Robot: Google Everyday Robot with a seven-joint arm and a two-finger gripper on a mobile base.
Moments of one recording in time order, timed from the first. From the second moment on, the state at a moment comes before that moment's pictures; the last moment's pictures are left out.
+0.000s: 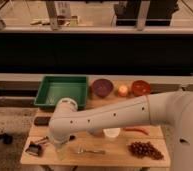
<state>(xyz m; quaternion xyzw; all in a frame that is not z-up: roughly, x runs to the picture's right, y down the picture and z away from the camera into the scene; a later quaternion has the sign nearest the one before) -0.198 0.259 0.672 -0.29 -0.28 -0.25 0.88</state>
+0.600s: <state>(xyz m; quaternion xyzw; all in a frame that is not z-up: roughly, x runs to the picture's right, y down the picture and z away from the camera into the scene) -0.227 0.258 0.673 -0.30 -0.26 -0.24 0.89</state>
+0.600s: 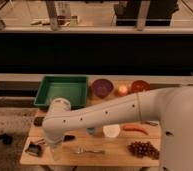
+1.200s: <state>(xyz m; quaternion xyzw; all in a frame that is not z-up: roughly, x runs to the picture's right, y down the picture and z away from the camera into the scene) -0.271 0.263 0.700 -0.30 -0.25 -0.22 0.89</state>
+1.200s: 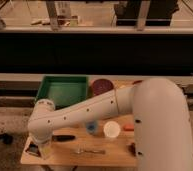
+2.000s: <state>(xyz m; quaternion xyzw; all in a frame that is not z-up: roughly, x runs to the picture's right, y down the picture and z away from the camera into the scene) -0.246 0.259 0.753 -0.30 -0.25 -0.19 0.90</state>
